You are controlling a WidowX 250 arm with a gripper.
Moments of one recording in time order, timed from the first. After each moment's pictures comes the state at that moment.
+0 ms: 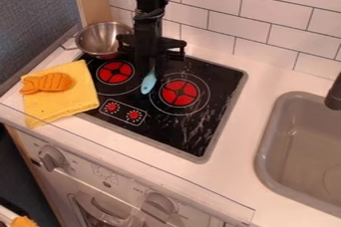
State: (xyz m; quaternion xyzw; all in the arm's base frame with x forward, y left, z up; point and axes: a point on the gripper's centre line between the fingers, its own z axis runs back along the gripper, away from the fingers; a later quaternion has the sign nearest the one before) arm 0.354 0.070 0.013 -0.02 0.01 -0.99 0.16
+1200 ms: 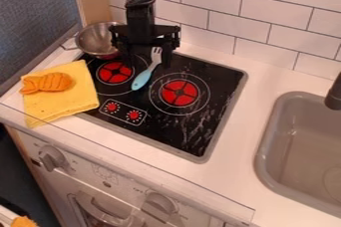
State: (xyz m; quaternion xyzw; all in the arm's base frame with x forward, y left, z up) arm 0.352 0.077 0.036 -0.02 -0.02 -0.98 0.19
